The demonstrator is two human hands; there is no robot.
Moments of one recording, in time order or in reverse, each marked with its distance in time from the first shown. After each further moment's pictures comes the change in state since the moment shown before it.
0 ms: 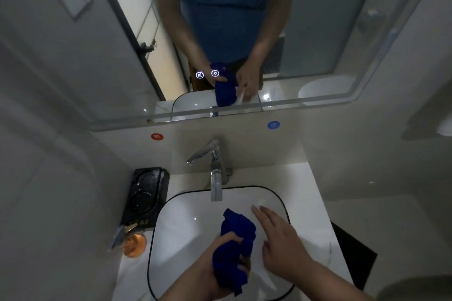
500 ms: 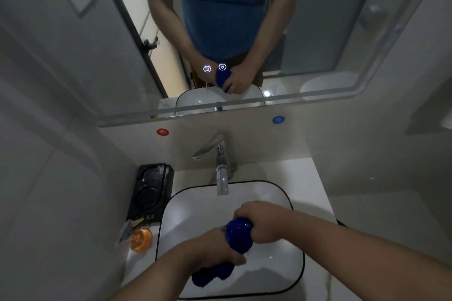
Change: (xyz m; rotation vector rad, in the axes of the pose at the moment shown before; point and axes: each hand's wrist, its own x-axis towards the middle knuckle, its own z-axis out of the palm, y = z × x) left_hand -0.035 0.063 -0.028 1.557 0.343 -0.008; right_hand 0.070 -0.051 -0.037 -0.116 -0.491 -0.196
